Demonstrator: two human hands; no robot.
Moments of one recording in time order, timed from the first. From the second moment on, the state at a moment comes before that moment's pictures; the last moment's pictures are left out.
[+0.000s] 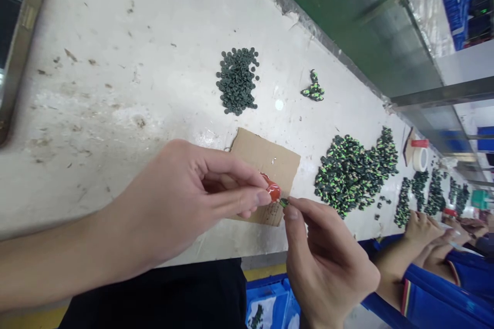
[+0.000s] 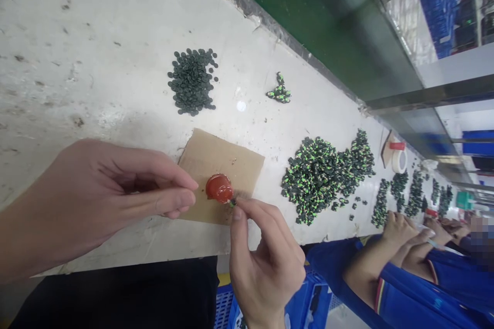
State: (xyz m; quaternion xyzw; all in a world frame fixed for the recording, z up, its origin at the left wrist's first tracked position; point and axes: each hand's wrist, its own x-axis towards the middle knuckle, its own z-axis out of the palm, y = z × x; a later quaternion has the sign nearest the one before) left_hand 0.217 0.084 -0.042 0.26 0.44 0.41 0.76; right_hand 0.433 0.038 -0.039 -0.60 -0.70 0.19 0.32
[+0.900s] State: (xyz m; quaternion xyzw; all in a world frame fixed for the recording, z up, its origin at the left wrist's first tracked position) left_hand 0.211 0.079 -0.043 0.39 0.48 0.42 0.66; right_hand 0.444 0.051 -0.042 -0.69 -0.52 0.32 0.38
